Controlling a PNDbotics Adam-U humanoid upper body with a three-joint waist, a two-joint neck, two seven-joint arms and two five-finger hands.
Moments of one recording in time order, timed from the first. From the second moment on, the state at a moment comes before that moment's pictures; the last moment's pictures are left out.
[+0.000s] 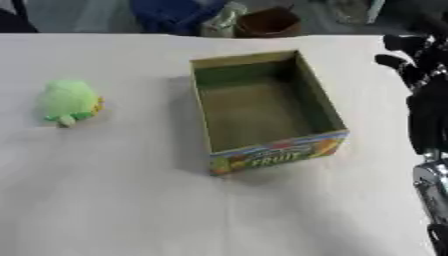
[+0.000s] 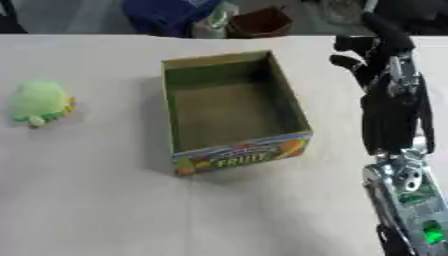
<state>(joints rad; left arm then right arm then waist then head) -0.67 0.91 0.06 -0.98 -0.92 -0.59 -0.06 -0.27 -0.32 0.06 -1.98 -0.09 -0.17 -0.23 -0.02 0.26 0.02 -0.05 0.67</state>
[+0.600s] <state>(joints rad) -0.83 0.80 0.05 -0.88 -0.99 -0.62 -0.14 -0.27 -0.31 0.07 -1.98 -0.10 -0.16 -0.22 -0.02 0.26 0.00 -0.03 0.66</state>
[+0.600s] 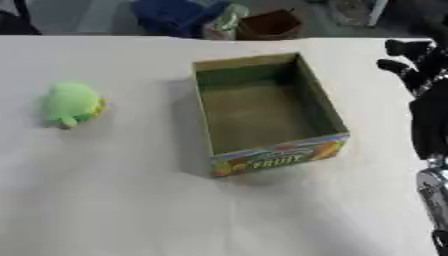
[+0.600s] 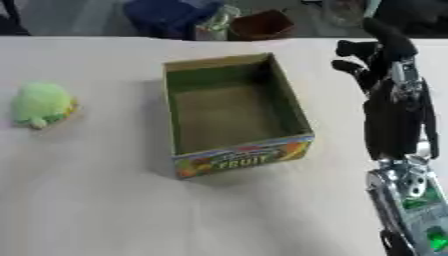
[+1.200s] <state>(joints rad) -0.92 0.71 0.04 -0.82 -1.07 -0.64 -0.18 -0.28 -0.31 0.07 -1.98 -0.10 -0.16 -0.21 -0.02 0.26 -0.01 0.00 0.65</state>
